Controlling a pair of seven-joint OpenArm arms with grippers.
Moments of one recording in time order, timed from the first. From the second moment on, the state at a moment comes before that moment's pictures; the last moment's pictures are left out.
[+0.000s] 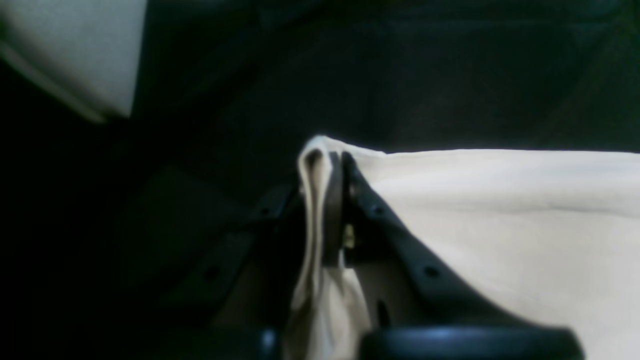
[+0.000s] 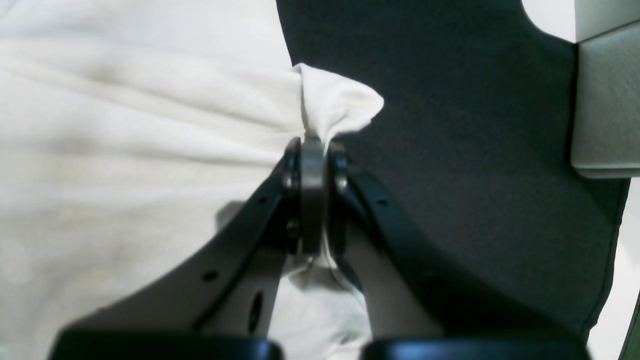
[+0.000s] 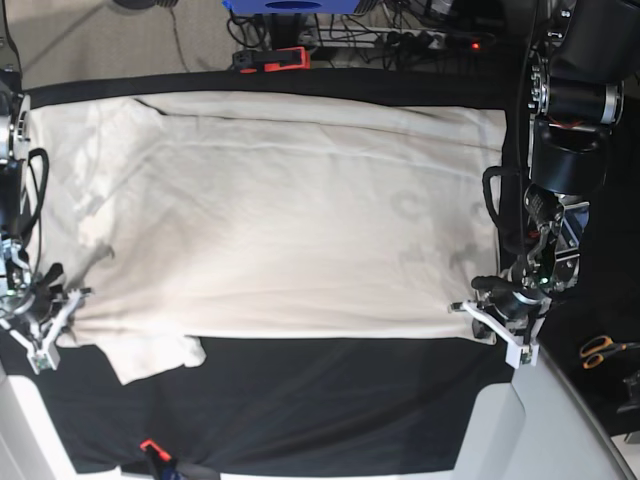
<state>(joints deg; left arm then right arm) -23.6 -21.3 6.9 43.3 -23.3 -12.3 14.9 30.7 22.9 0.8 29.5 -7.9 23.6 -9.6</state>
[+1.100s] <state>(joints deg) 0.9 -22.7 -4.0 73.7 -22.6 -12.1 27.8 9.2 22.8 0.7 64.9 -7.3 23.2 -34.2</state>
